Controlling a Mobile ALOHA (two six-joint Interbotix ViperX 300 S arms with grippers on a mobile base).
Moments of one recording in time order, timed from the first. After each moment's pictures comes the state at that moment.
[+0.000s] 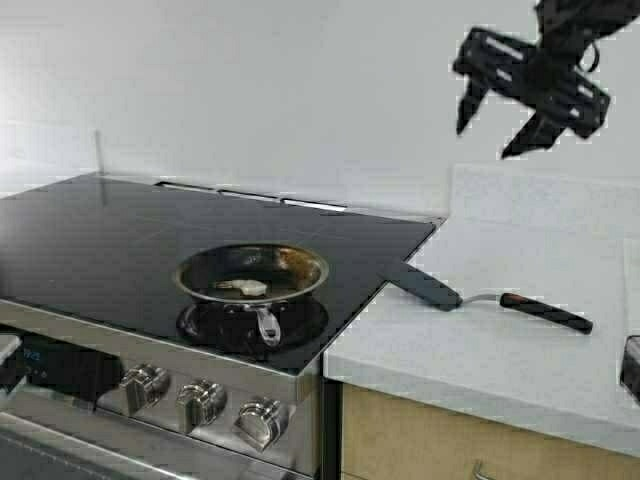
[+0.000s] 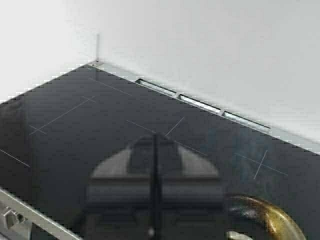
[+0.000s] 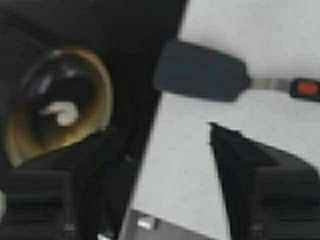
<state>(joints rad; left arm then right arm) 0.00 -1.06 1.25 0.00 -0.16 -0.15 0.32 -0.09 0.86 0.13 -0.08 0.48</state>
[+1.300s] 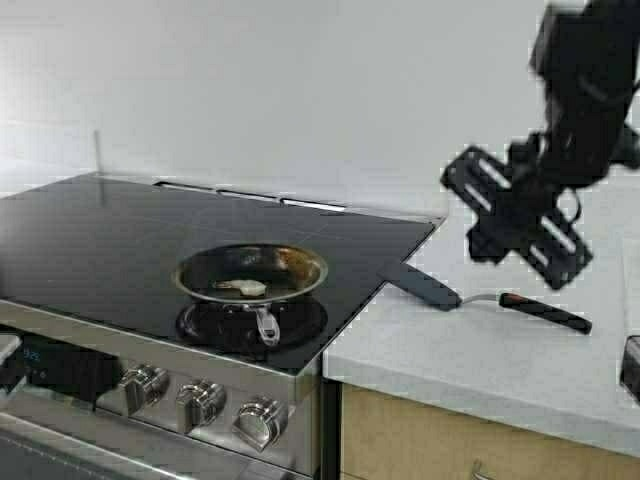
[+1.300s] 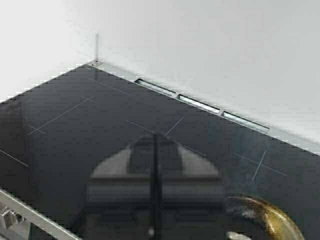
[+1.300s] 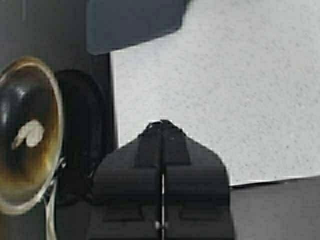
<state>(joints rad) 0.00 -1.06 1.25 0.00 -0.16 -0.15 0.64 0.30 1.08 0.64 -0.75 0.76</state>
